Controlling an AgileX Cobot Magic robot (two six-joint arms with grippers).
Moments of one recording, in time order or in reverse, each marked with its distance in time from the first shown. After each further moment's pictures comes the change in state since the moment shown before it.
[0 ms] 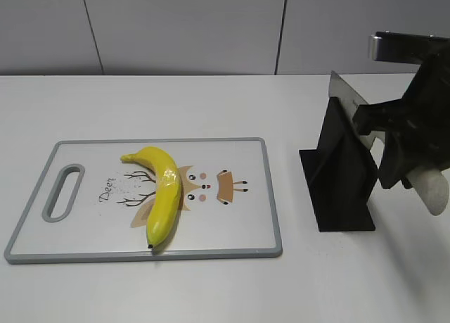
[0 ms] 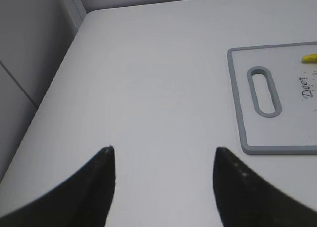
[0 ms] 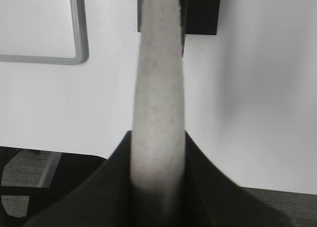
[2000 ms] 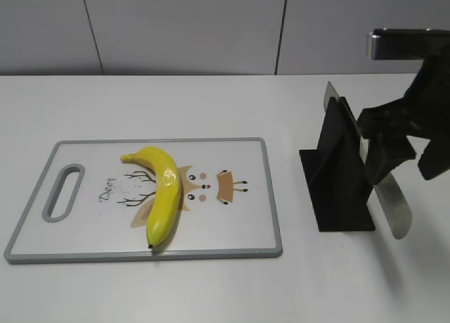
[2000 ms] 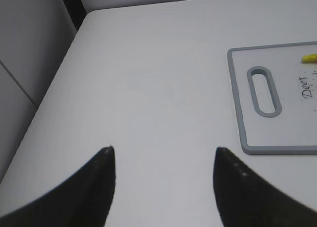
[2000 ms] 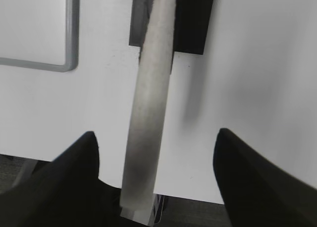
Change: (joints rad) left arm 0.000 0.000 0.000 -0.001 0.000 0.000; right arm 0.000 -0.012 0.003 -0.047 -0.029 -0.068
